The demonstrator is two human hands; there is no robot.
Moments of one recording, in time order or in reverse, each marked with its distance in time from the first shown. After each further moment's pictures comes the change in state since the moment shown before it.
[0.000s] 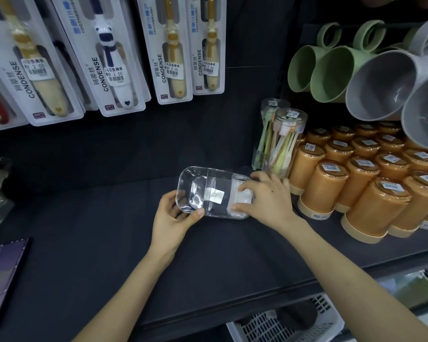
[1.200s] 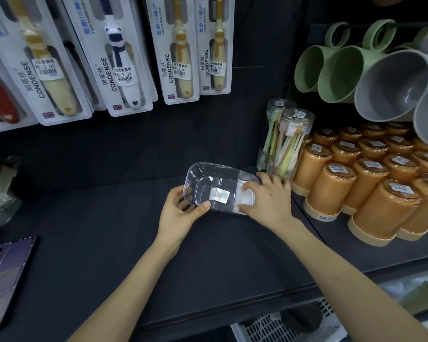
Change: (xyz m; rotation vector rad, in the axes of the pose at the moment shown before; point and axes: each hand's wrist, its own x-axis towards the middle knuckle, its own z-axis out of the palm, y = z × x) left_hand 0.013 0.003 0.002 0.040 -0.011 -0.029; right_hand 0.005 -0.006 0.016 -0.071 0.039 0.028
